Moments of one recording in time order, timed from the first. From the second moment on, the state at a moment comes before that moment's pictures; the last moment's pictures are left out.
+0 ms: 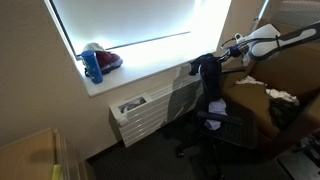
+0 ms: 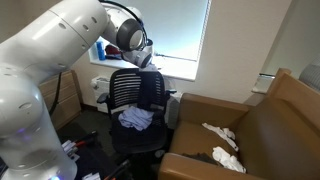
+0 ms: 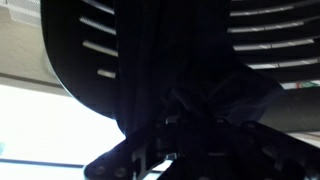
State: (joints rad) arm -0.05 0.93 0.52 -1.53 -0.17 3.01 -0.52
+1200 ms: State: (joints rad) arm 0.28 0.07 0.30 -1.67 -0.18 1.80 0.13
